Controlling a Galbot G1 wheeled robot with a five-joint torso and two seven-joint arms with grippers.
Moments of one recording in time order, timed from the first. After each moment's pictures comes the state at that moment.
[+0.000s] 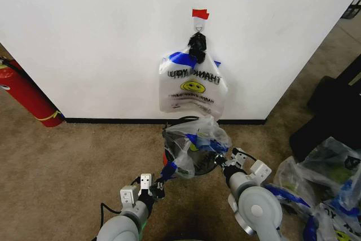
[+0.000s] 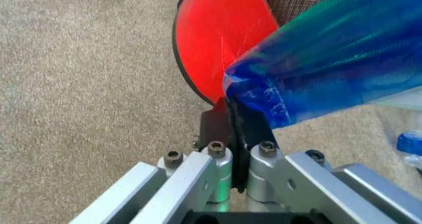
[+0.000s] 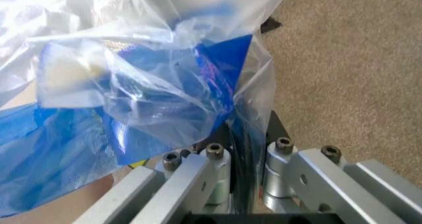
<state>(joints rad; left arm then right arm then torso) 1.33 -0.87 0.05 -2.15 -0.98 0.24 -0.60 -1.38 1.45 0.33 2.19 1.01 -0.45 0.65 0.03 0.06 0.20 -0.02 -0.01</state>
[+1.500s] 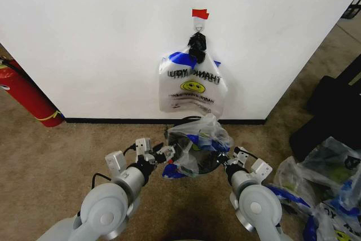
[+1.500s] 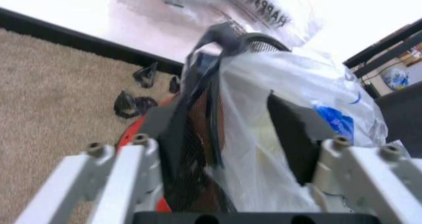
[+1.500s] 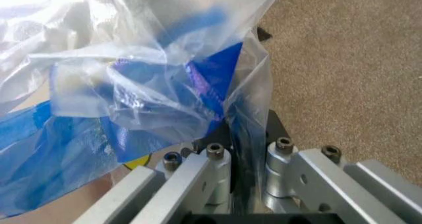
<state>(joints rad) 1.12 -0.81 -0.03 -2.28 -1.27 0.20 -0.56 -1.37 1.43 0.34 2.16 0.97 -0.45 0.63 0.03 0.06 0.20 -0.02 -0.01</state>
